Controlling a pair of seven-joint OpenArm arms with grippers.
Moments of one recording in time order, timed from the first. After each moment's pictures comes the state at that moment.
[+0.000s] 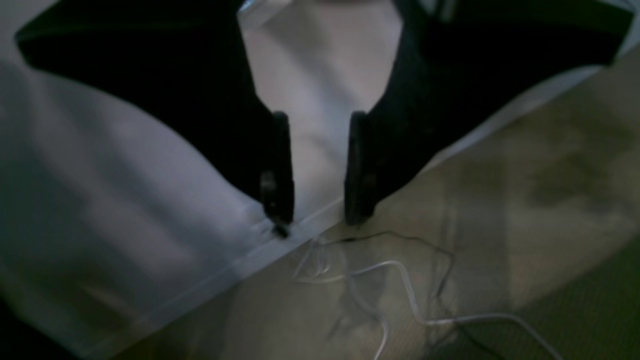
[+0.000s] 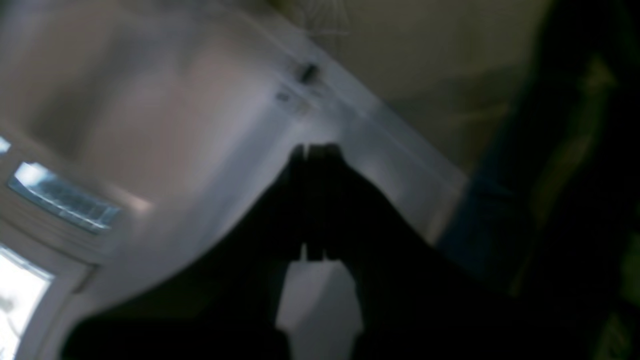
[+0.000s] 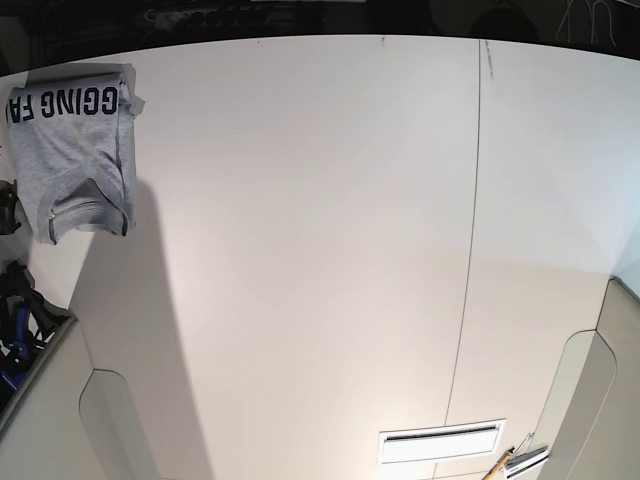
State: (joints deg) left arm 41.0 -29.3 8.2 66.9 -36.5 -34.8 50.4; right arm -28.1 24.6 -26.8 55.7 22.3 31.6 -66.3
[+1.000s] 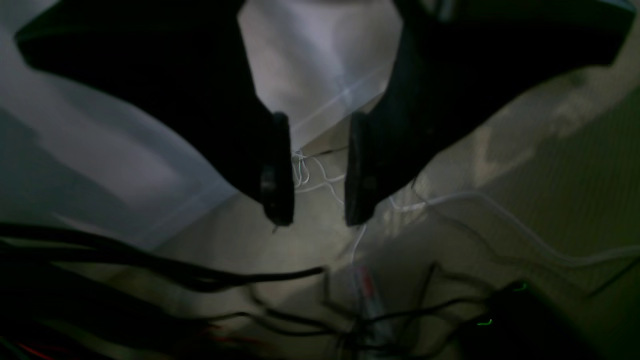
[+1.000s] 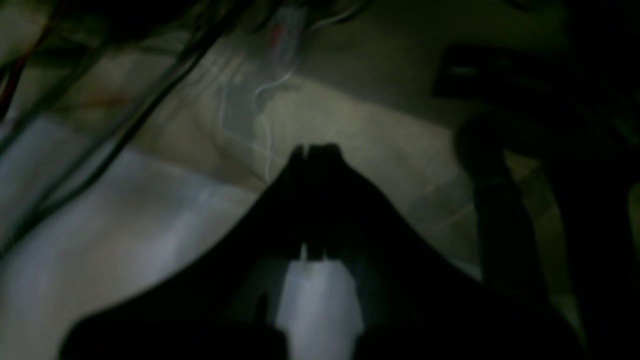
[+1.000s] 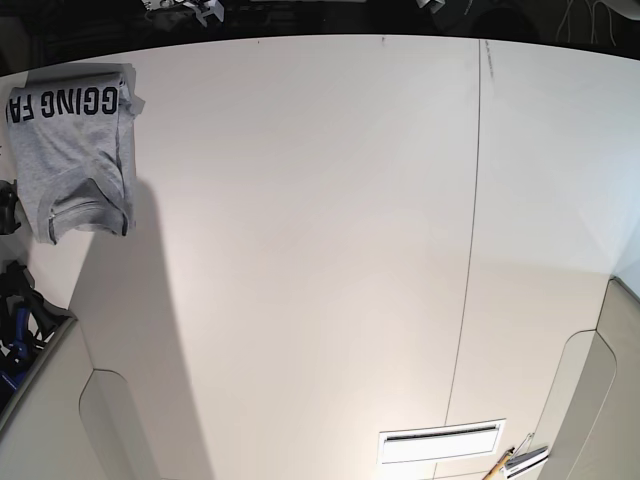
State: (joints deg) left arm 24.6 -17.6 14.3 45.0 -18.5 -30.4 24.9; right arm -20.7 15.0 -28.3 53.1 22.3 3.2 -41.5
